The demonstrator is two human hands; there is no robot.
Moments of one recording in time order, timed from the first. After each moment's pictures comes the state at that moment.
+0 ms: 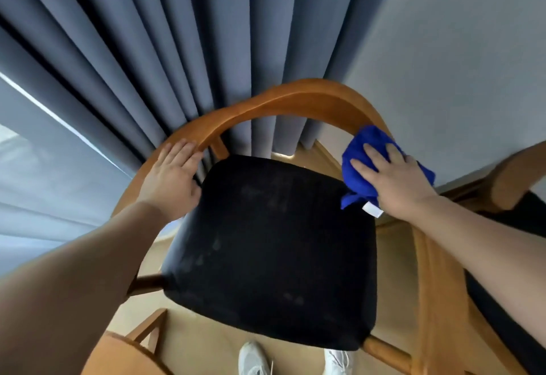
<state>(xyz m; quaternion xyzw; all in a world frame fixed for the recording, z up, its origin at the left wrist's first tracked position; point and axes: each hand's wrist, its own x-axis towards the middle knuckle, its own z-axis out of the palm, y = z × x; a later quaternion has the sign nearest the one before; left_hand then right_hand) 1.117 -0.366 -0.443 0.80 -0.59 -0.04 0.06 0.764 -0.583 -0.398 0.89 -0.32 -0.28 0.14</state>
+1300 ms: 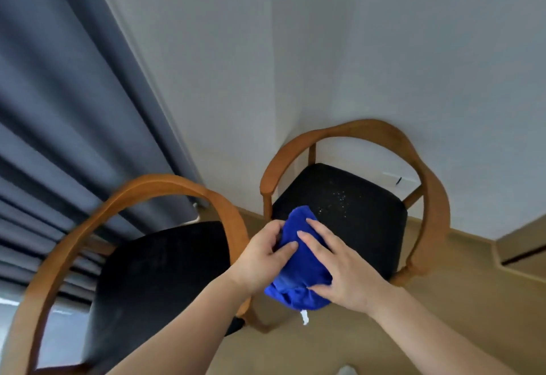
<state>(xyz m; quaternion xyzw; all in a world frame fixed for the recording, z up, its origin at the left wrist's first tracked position) 0.565 -0.359 -0.156 0.51 -0.58 -0.56 0.29 0.361 -0.348 -0.193 0.87 -0.44 0.13 -0.19</state>
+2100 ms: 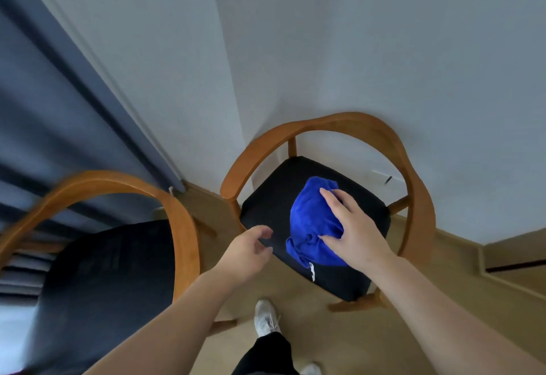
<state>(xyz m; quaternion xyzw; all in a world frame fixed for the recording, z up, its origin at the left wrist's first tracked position) 0.470 -0.482 -0.260 0.64 -0.58 -0.48 0.16 0.225 -0.510 -0.217 0.77 -0.58 0.14 -0.23</state>
